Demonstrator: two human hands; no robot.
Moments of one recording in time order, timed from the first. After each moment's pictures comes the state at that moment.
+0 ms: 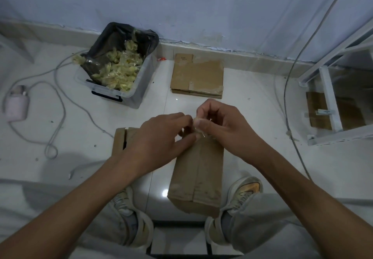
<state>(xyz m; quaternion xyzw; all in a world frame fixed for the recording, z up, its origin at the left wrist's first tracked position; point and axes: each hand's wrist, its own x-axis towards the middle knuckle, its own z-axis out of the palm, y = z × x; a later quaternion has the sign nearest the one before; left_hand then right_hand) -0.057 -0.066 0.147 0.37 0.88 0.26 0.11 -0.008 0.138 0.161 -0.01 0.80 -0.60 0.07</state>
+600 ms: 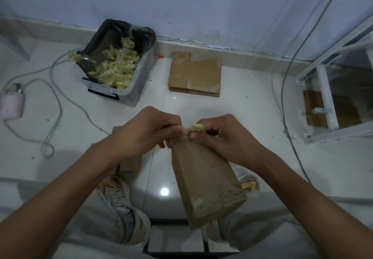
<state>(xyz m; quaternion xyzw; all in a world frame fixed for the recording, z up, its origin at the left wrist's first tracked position) -0.084 -0.084 0.155 0.37 0.80 0.40 0.26 0.004 0.145 0.152 -0.08 0.86 -0.49 0.12</state>
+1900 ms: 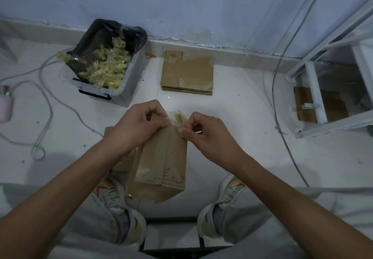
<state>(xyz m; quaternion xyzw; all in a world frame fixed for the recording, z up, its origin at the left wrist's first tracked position) -0.073 -0.072 0.146 0.11 0.81 0.51 0.27 0.013 0.125 0.132 0.07 0.86 -0.49 0.09</state>
